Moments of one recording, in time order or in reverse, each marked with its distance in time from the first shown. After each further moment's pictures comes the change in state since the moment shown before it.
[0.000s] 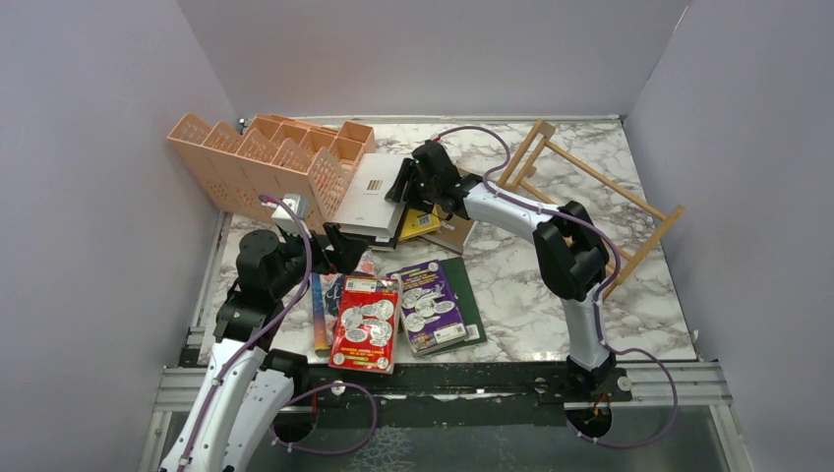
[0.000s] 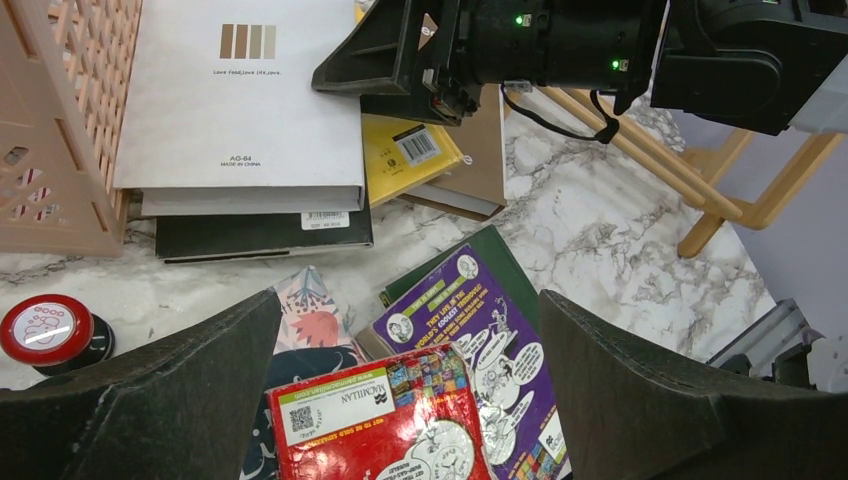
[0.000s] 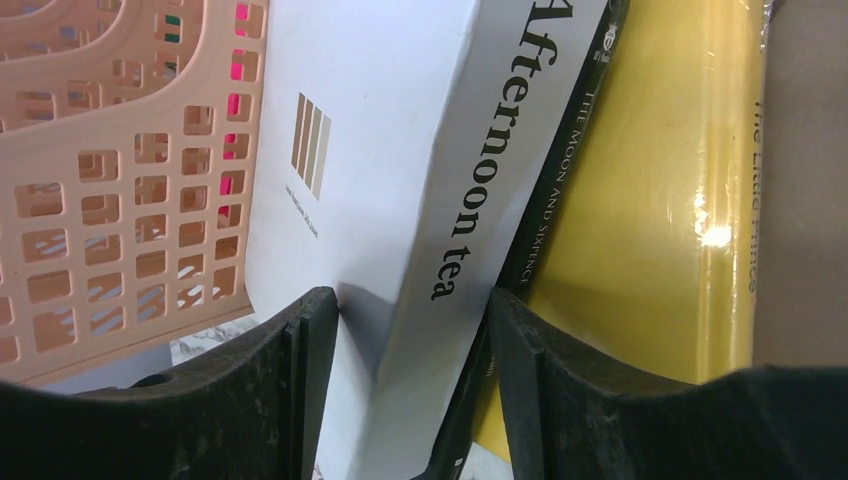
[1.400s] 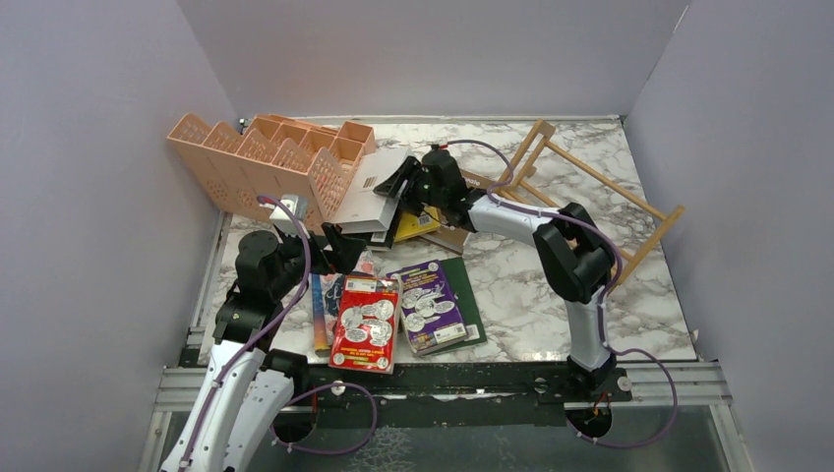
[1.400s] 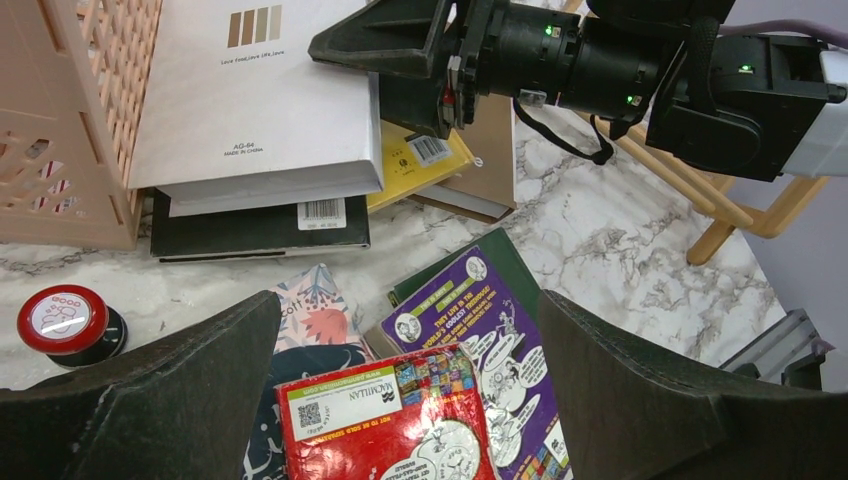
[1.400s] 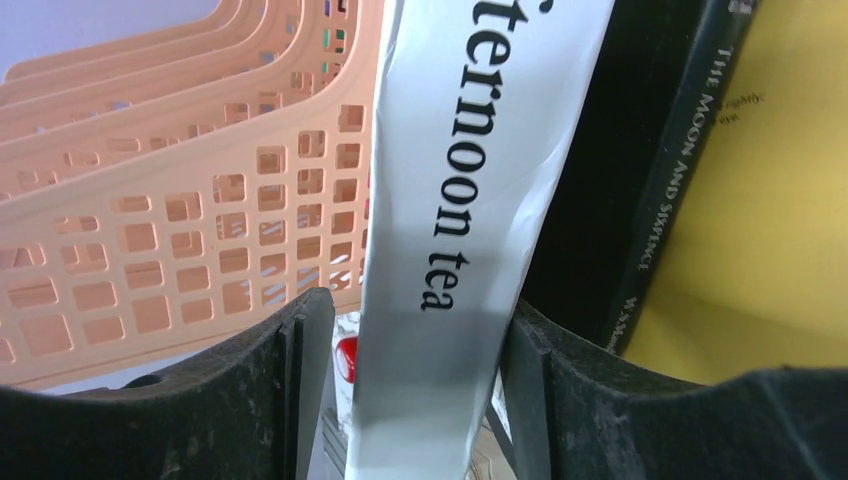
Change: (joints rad) left arm 0.004 0.002 0.000 -0.015 -0.021 0.000; right arm -0.005 -0.049 -0.193 0.376 -0.153 0.249
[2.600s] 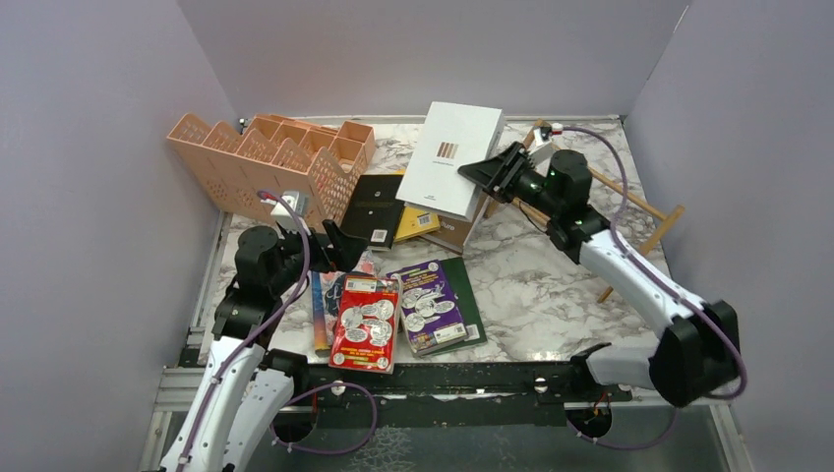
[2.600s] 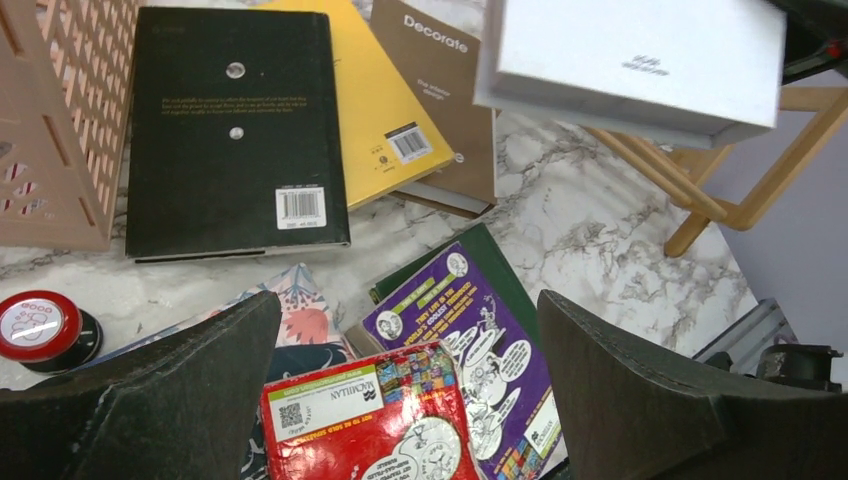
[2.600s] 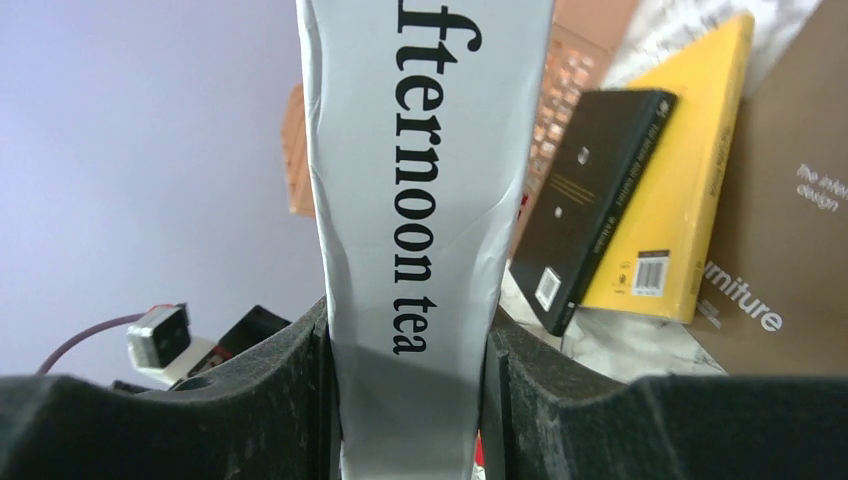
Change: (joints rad) left arm 0.000 0.032 0.025 -0.015 0.027 -0.021; right arm -0.296 -0.694 -0.488 0.093 -0.251 -0.073
